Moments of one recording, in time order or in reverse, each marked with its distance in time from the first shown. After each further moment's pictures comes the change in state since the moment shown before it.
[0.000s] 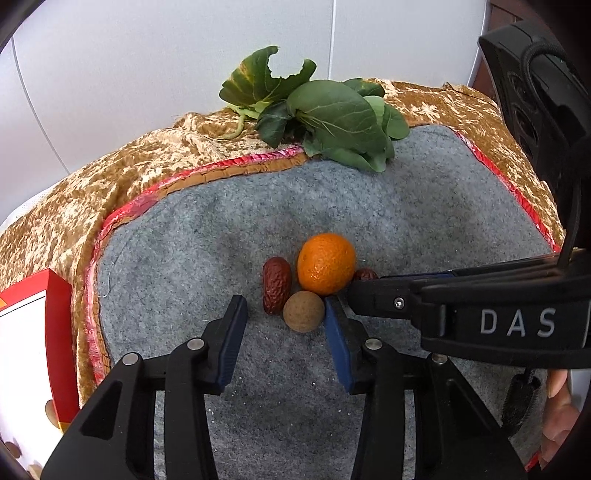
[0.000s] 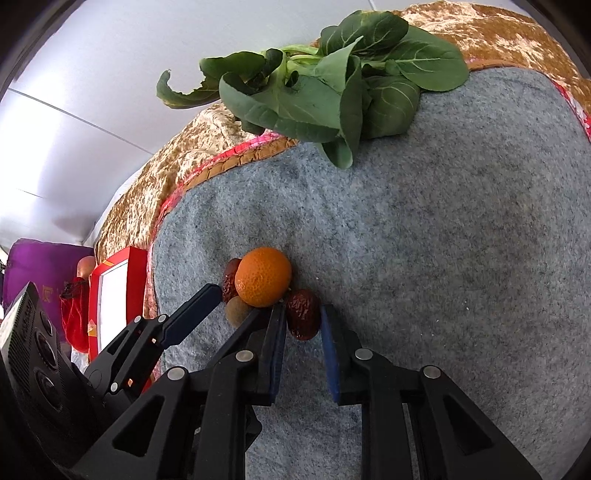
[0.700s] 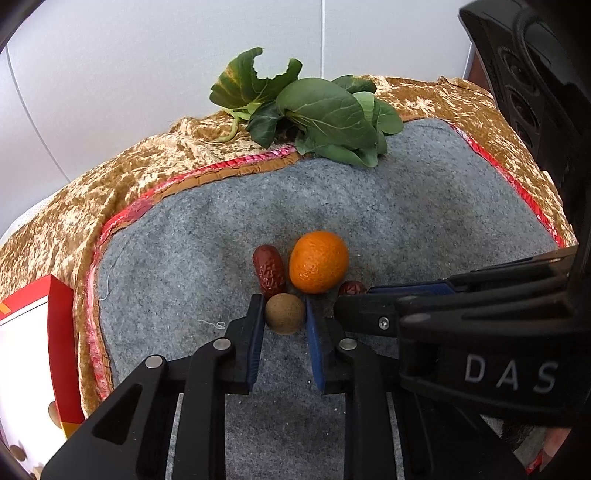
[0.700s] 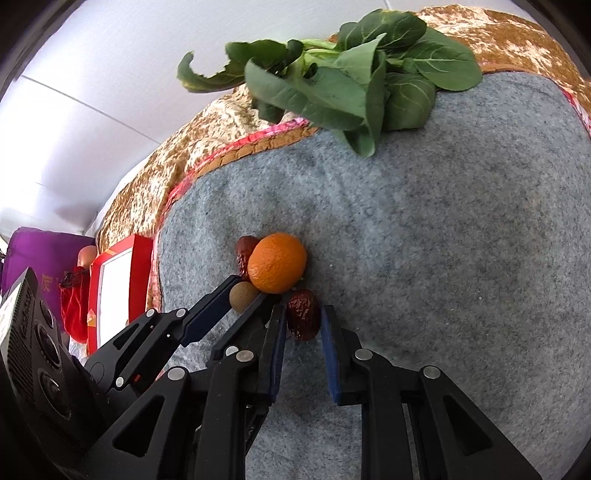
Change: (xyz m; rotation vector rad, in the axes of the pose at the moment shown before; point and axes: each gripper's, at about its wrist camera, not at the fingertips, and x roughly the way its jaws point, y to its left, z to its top) left arm 0.000 -0.004 -0.004 0.039 -0.009 0.009; right arm 0.002 0.015 -0.008 -0.038 0.013 0.000
